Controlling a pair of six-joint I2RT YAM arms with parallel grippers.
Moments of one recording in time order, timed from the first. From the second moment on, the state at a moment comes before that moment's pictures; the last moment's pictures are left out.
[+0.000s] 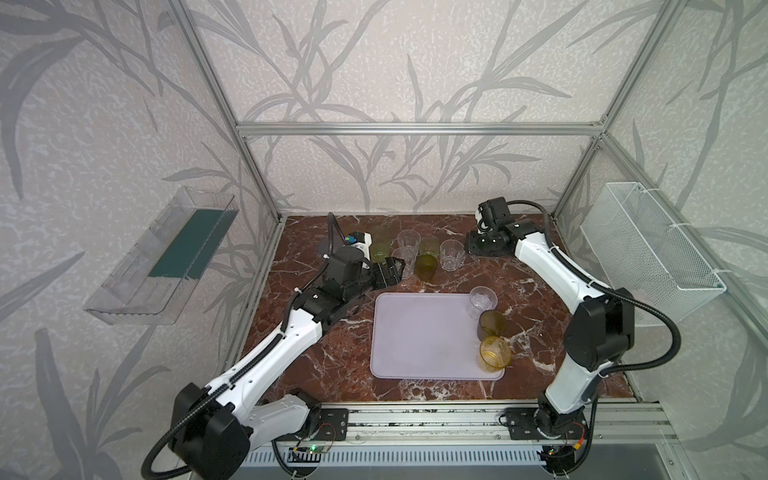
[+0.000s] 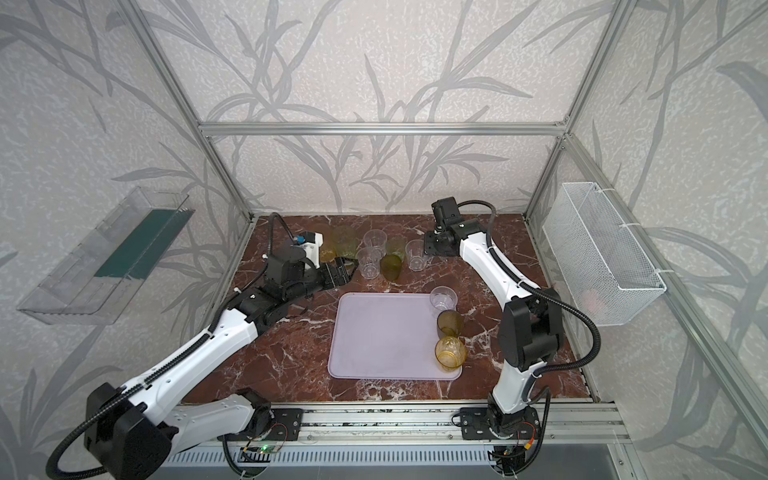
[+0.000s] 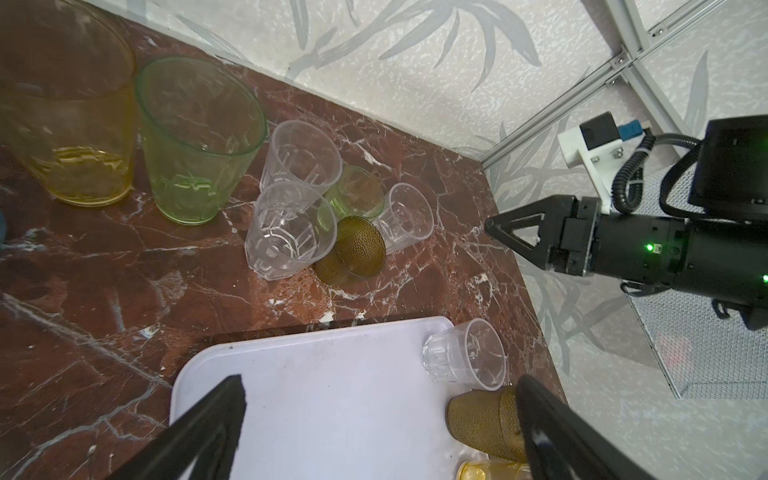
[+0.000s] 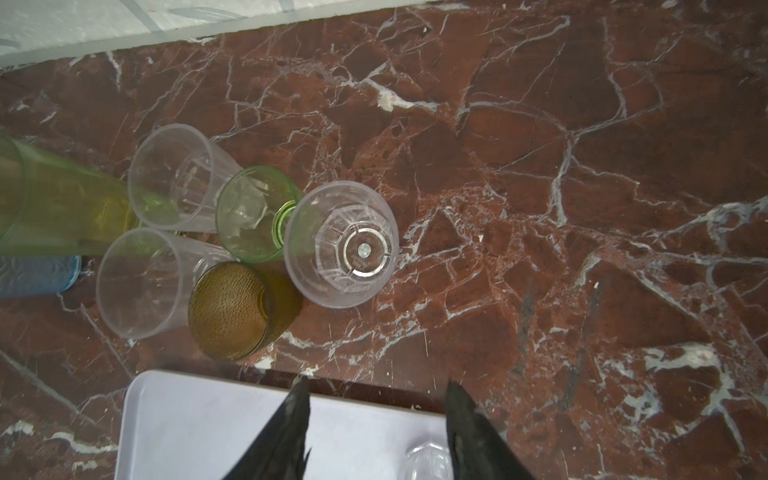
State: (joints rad) left arm -0.50 1.18 0.94 -0.22 0.12 -0.68; right arm 0.33 1.81 1.62 -0.77 -0.01 0.35
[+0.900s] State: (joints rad) left arm -0.49 1.27 0.98 -0.21 0.20 -0.69; right arm 0.31 2.08 1.84 -0.81 -0.01 0.33
